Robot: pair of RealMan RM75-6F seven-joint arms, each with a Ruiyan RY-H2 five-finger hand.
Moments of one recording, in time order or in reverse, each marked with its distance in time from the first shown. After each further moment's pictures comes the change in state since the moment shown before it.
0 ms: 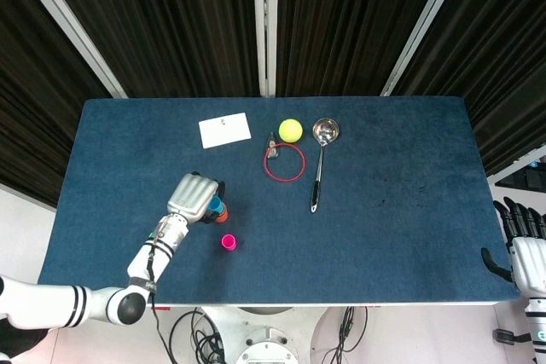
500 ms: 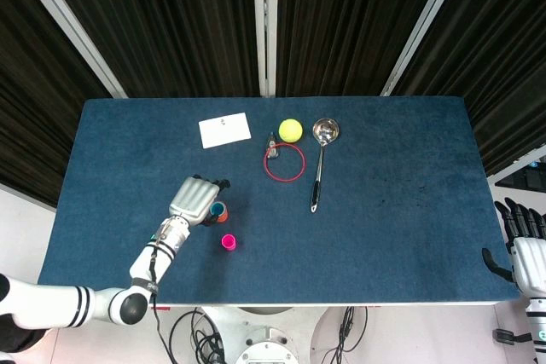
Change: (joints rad) left arm 0.008 -0.016 0.008 0.013 0.017 -0.007 0.020; right arm 0.000 -0.003 0.000 0.010 0.004 -0.006 0.013
